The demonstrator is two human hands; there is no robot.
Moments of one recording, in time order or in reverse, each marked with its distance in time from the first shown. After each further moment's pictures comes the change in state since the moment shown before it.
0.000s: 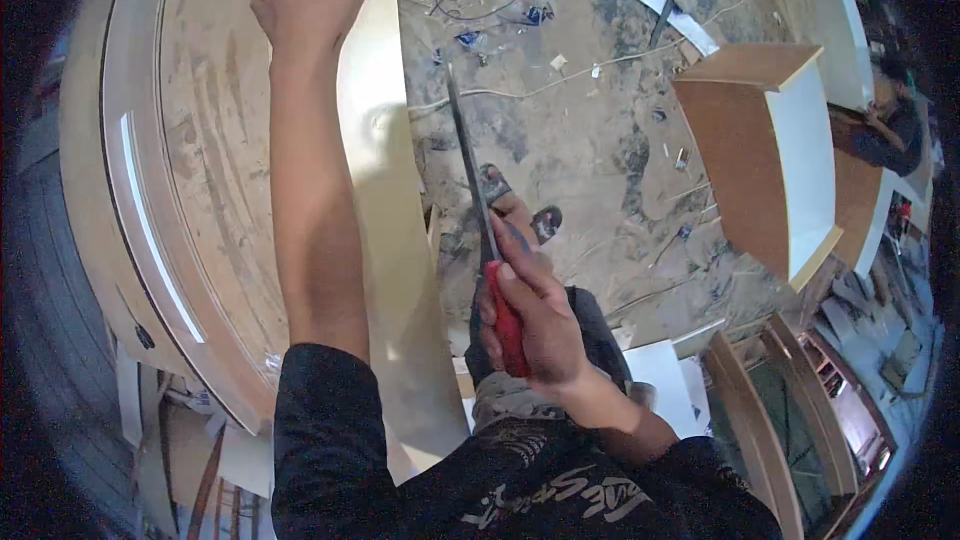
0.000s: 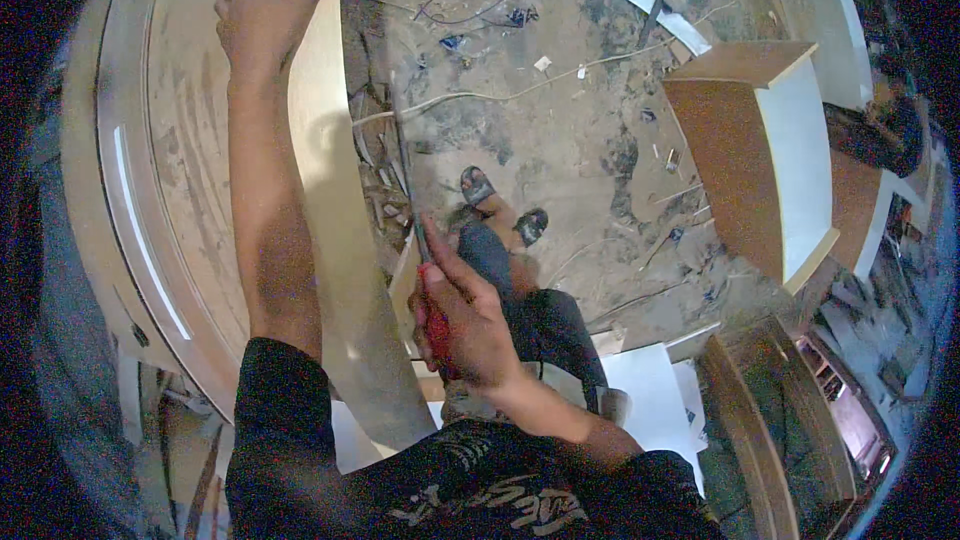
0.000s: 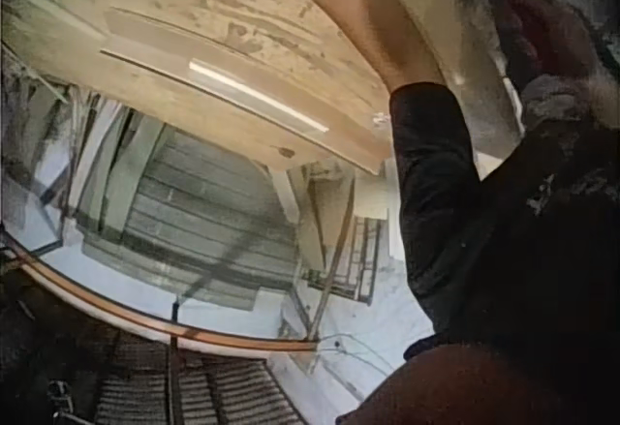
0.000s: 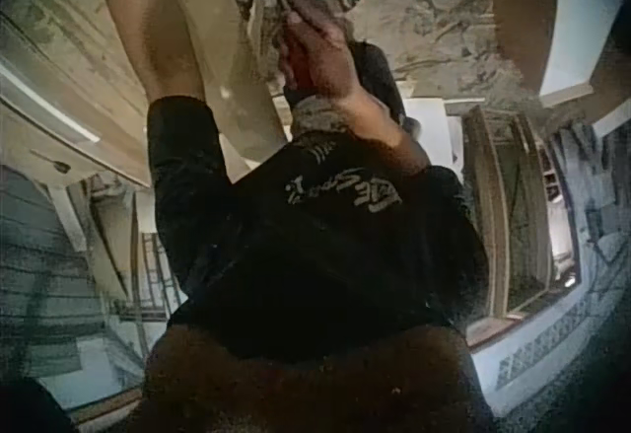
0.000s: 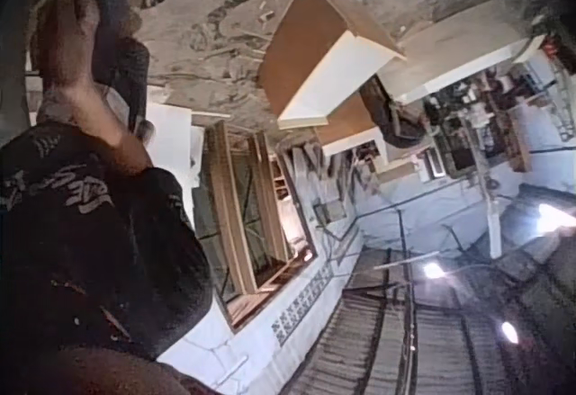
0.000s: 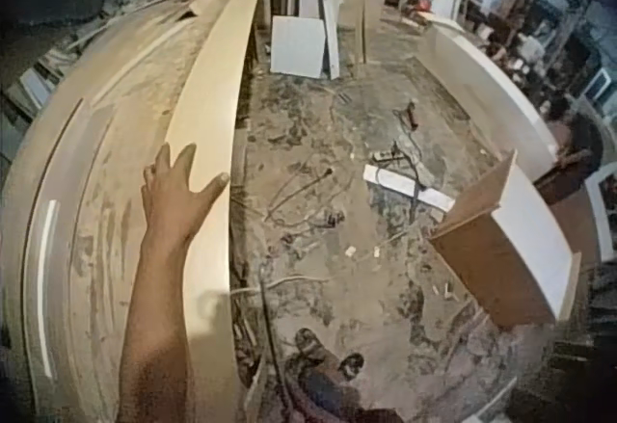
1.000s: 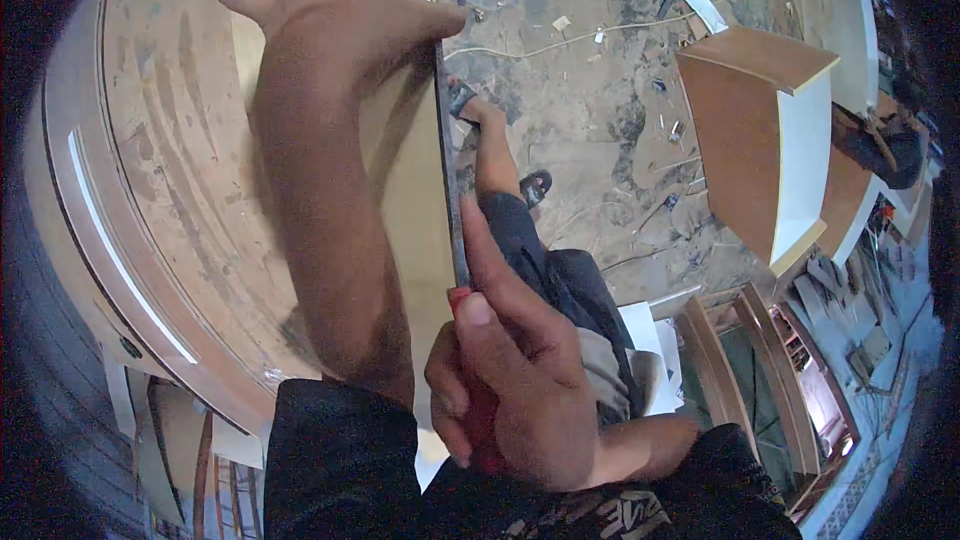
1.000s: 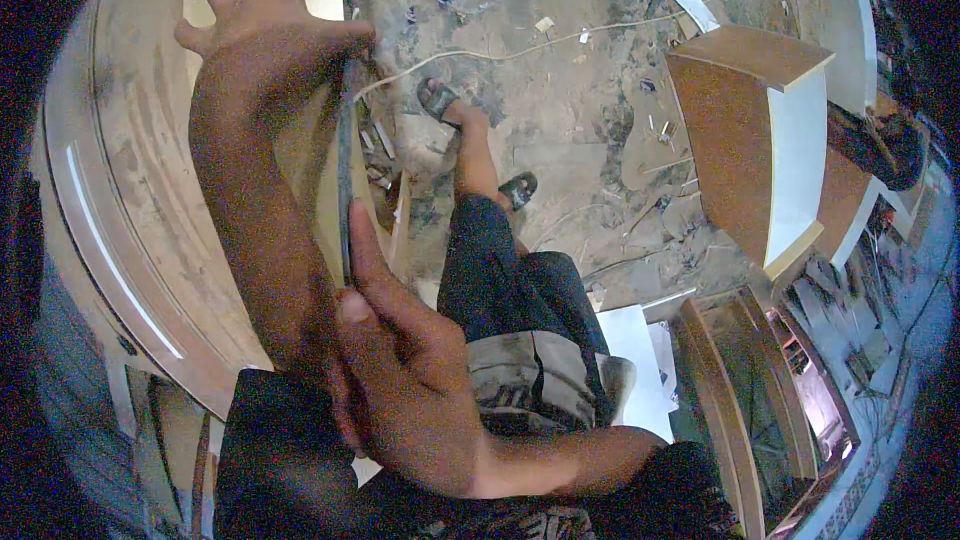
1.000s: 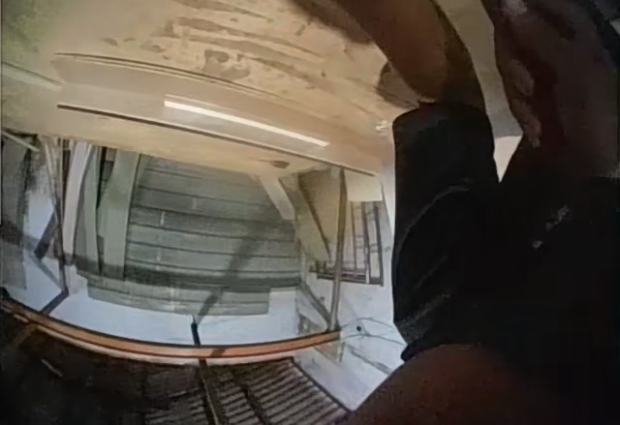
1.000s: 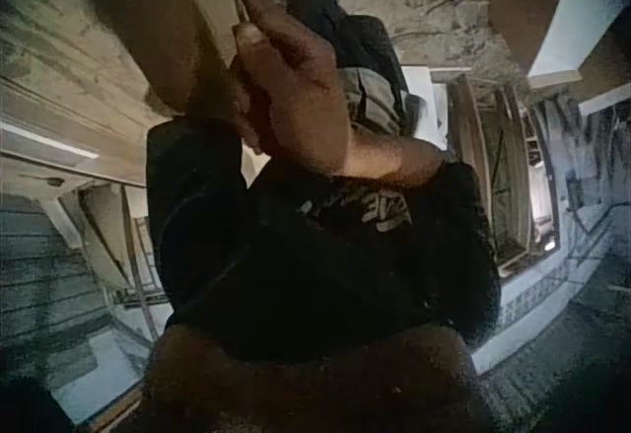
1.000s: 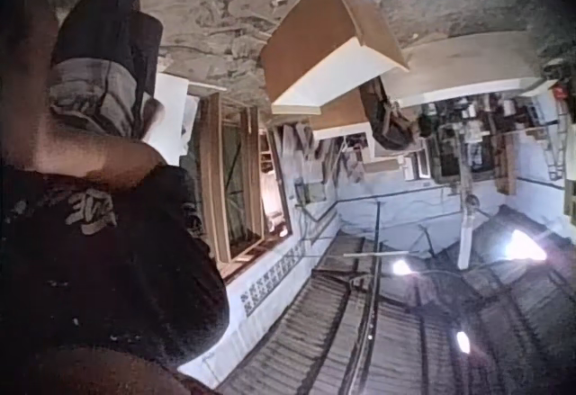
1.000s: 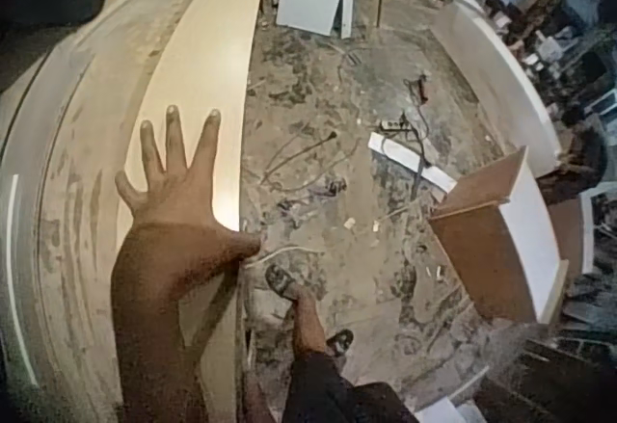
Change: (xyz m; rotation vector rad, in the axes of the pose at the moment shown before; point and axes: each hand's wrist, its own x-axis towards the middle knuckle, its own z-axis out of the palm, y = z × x) left_hand -0.020 0.016 0.005 0.399 -0.385 0.001; right_hand 0.025 -0.057 0.118 0.061 0.169 0.155
